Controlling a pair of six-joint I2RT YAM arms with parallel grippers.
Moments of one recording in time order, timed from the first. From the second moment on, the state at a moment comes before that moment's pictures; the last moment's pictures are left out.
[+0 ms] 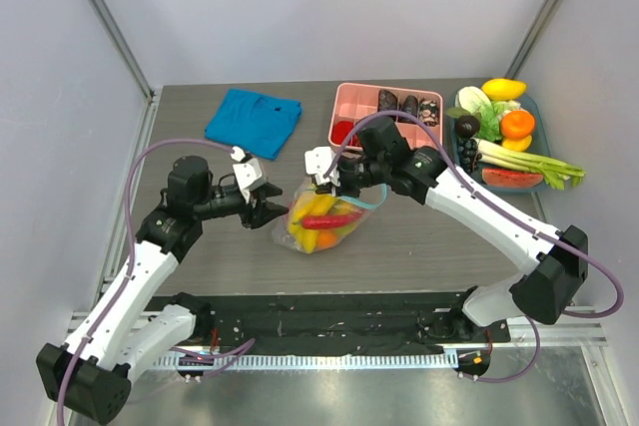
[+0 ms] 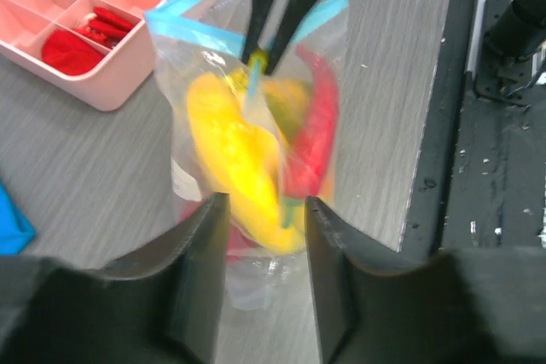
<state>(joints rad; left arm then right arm) -0.36 0.84 0.78 -0.31 0.81 0.31 0.75 1.42 1.34 -0.57 -0.57 -0.81</state>
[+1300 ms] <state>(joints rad) -0.41 0.83 0.81 -0.28 0.67 0.25 0.75 1.41 1.32 -0.53 -0.59 -0.81</state>
